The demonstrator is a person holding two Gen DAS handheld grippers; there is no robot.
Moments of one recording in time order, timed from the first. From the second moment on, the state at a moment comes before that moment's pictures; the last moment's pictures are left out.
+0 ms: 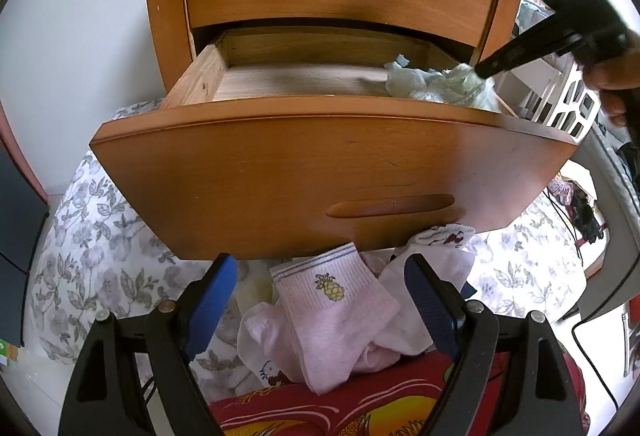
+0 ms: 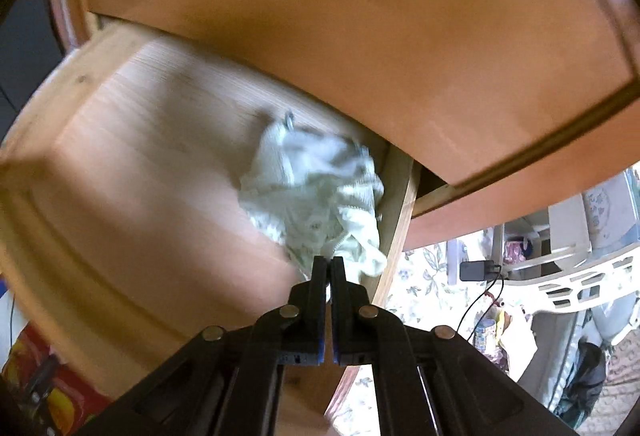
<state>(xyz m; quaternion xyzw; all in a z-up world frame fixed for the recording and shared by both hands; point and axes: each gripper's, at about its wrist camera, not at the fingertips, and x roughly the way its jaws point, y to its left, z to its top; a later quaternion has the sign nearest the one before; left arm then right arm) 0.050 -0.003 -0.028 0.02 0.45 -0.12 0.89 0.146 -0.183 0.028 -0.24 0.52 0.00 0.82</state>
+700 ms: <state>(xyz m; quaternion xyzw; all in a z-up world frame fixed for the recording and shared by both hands) 0.050 -0.002 -0.029 0.01 0.45 -0.11 0.89 0.094 -0.153 0.149 -0.28 0.38 -0.02 0.88</state>
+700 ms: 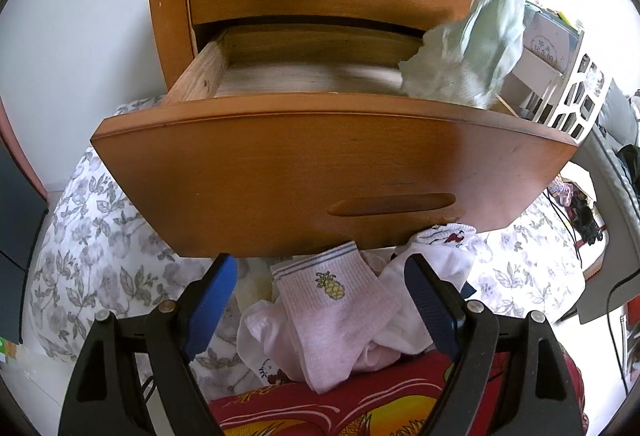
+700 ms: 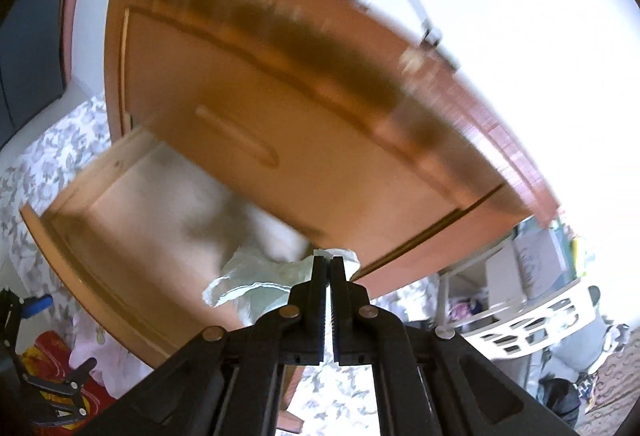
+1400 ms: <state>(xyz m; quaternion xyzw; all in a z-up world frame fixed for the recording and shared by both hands) 0.039 -0.003 -0.020 0.02 0.43 -0.09 0.90 0.023 -0.126 0.254 -0.30 0.25 -0.05 0.92</state>
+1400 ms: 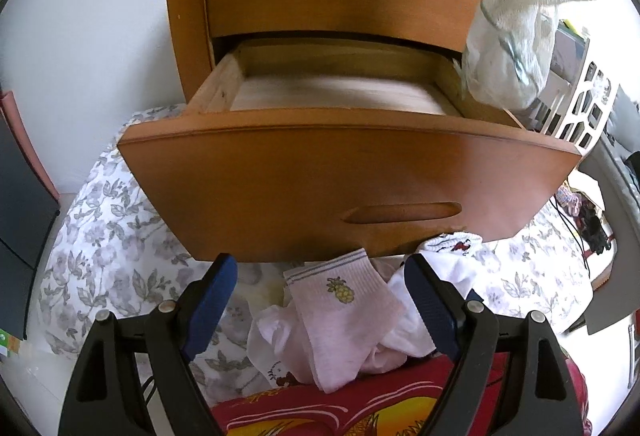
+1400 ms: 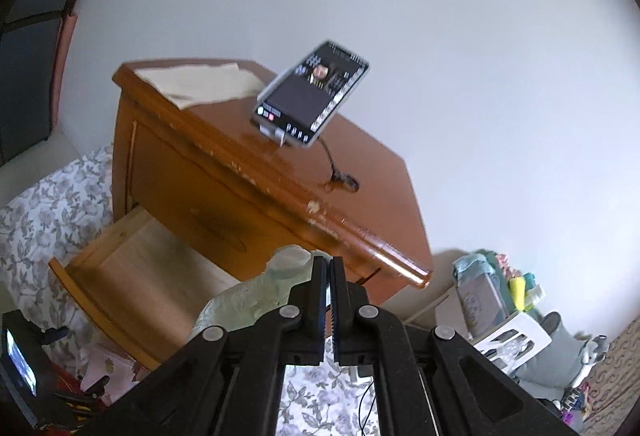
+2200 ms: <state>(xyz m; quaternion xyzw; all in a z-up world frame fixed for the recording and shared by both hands) 0.027 0.012 -0.009 -0.01 0.40 -0.08 0.91 -0.065 -0.094 0.210 -0.32 0.30 0.04 0.90</state>
